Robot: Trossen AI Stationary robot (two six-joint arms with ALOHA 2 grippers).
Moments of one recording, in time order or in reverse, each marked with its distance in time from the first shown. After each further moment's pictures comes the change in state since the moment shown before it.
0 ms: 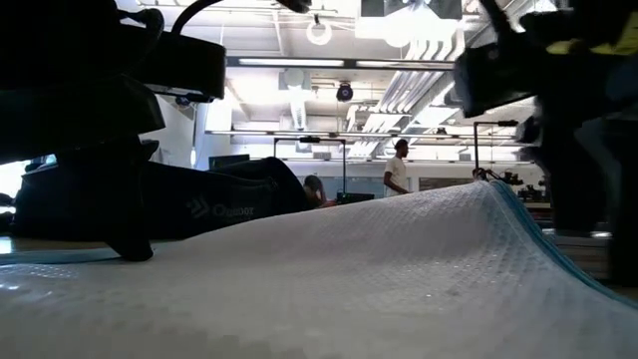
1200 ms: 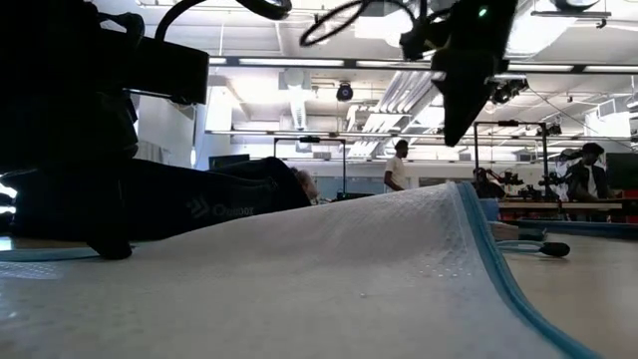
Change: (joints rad) left arm -0.018 -0.001 -0.002 -0.027 -0.006 -0.020; right arm -0.358 -0.316 -0.004 -0.273 0.368 -0.183
